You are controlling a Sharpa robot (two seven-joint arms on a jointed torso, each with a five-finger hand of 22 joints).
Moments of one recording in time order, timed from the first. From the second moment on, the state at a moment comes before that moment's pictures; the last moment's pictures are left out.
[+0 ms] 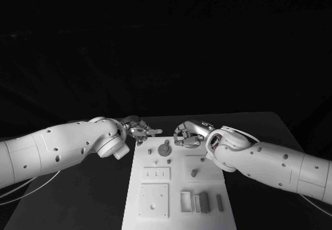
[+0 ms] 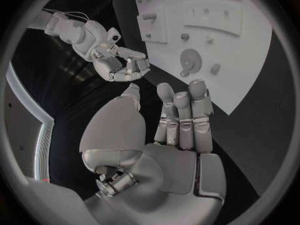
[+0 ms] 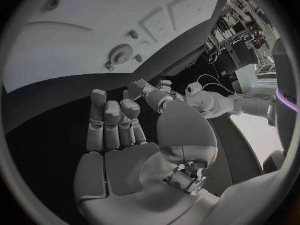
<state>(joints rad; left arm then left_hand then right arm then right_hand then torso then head) 1.42 -0.70 -0.24 1.34 -0.62 -0.20 -0.22 1.10 -0.13 0.01 0.29 0.05 0.95 0.07 0.39 0.63 1.23 -0.06 0.77 0.80 1.16 -0.13 0.99 1.14 0.03 1.22 -0.23 0.60 1.31 1.20 -0.59 -0.05 1.33 -1.43 -0.34 -0.07 1.06 -0.03 0.61 -0.25 0.09 0.92 0.10 0.30 0.49 1.12 0.02 1.29 0.89 1.07 -0.08 1.44 0.95 0.26 1.00 0.04 0.94 1.31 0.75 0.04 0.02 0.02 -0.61</state>
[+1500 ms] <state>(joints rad) 1.42 -0.65 -0.24 1.36 -0.64 -0.16 -0.31 1.23 -0.03 -0.08 0.29 0.05 0.96 0.06 0.32 0.57 1.22 -0.06 0.76 0.74 1.11 -0.13 1.04 1.02 0.03 1.20 -0.22 0.58 1.31 1.20 -0.53 -0.05 1.35 -1.46 -0.32 -0.11 1.05 -0.04 0.61 -0.25 0.09 0.92 0.10 0.31 0.49 1.12 0.01 1.29 0.89 1.07 -0.08 1.44 0.95 0.26 1.01 0.04 0.94 1.31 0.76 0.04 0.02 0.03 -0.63</state>
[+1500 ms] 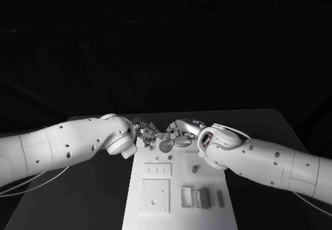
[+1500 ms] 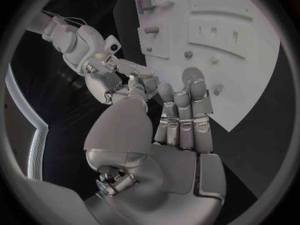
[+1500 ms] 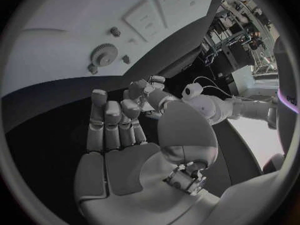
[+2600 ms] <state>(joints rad) 1.42 -0.64 -0.24 1.36 -0.64 -0.16 -0.34 1.22 -0.08 0.04 0.29 0.05 0.96 0.06 0.31 0.57 1.22 -0.06 0.75 0.73 1.11 -0.12 1.08 0.97 0.03 1.20 -0.22 0.57 1.31 1.20 -0.51 -0.05 1.34 -1.48 -0.32 -0.13 1.05 -0.04 0.61 -0.25 0.09 0.92 0.11 0.31 0.49 1.13 0.01 1.29 0.89 1.07 -0.08 1.44 0.95 0.26 1.01 0.04 0.94 1.31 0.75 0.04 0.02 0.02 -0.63</state>
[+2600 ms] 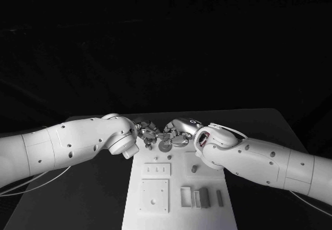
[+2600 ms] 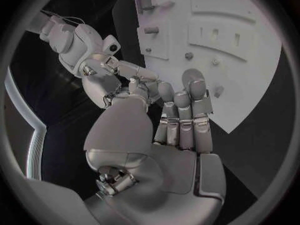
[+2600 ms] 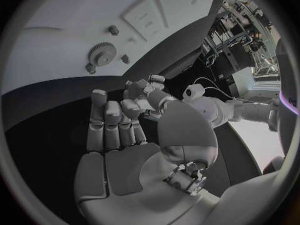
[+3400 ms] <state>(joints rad) 1.42 -0.63 -0.24 1.36 -0.65 -0.16 -0.36 1.34 -0.06 0.08 0.27 0.05 0.96 0.06 0.31 0.58 1.22 -0.06 0.76 0.72 1.11 -0.14 1.11 0.95 0.03 1.22 -0.23 0.58 1.31 1.20 -0.51 -0.05 1.33 -1.49 -0.31 -0.14 1.05 -0.04 0.61 -0.25 0.09 0.92 0.10 0.31 0.49 1.13 0.01 1.29 0.89 1.07 -0.08 1.44 0.95 0.26 1.01 0.04 0.94 1.31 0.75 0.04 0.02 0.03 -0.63</state>
